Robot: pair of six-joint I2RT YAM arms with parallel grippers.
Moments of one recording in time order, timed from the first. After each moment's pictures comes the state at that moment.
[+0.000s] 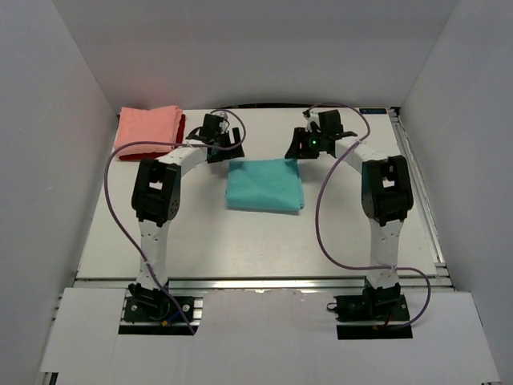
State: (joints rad) left arm -0.31 2.21 1.68 -0.27 0.08 -0.40; right arm 0.26 2.15 1.60 -0.26 -0.51 0.21
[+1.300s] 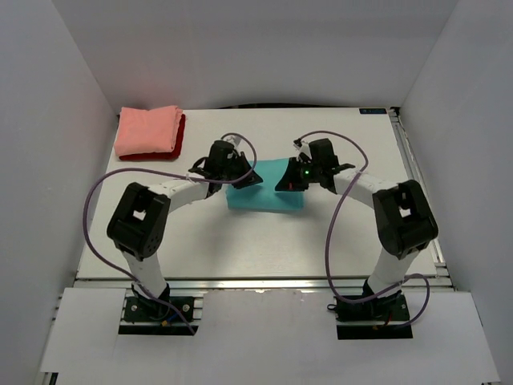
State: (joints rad) left arm -0.49 1.78 1.12 0.06 0.31 -0.78; right arm 0.43 1.76 1.08 -0.06 -0.57 0.47
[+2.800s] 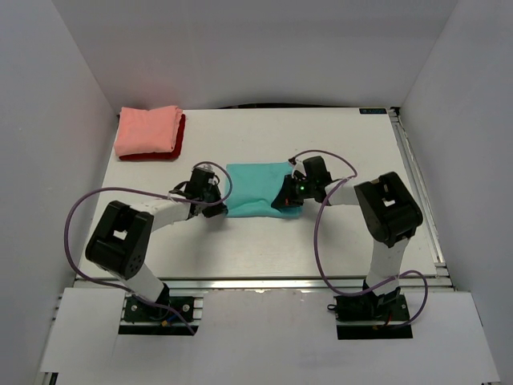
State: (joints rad) left arm -0.42 1.60 0.78 -0.07 0.06 -0.72; right arm 0.45 1.91 0.95 0.16 -0.63 0.51
